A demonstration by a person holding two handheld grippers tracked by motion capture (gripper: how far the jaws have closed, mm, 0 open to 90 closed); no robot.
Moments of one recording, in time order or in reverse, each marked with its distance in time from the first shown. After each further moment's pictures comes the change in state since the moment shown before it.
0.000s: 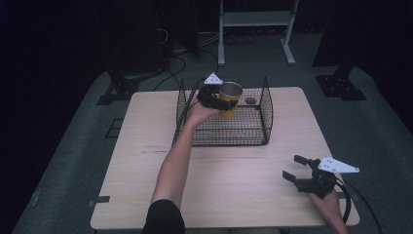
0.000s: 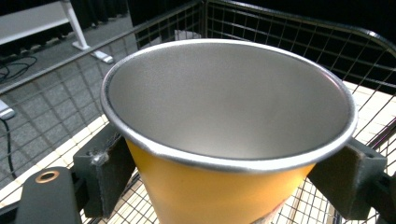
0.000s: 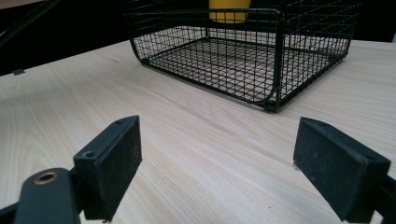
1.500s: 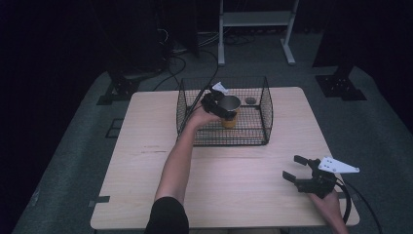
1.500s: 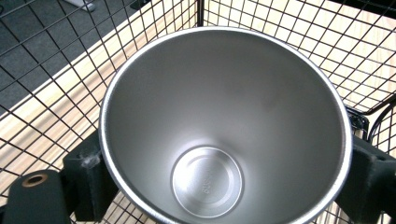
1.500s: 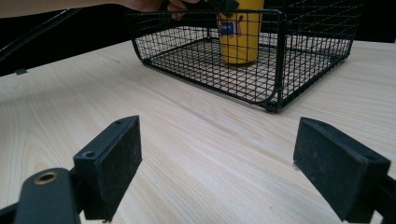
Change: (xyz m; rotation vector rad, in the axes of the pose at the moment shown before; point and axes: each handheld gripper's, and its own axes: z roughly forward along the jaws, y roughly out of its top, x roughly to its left) left arm 0.008 -0.024 0.029 0.208 -0.038 0.017; right arm 0.000 0.000 0.000 -0.002 0.007 -0.003
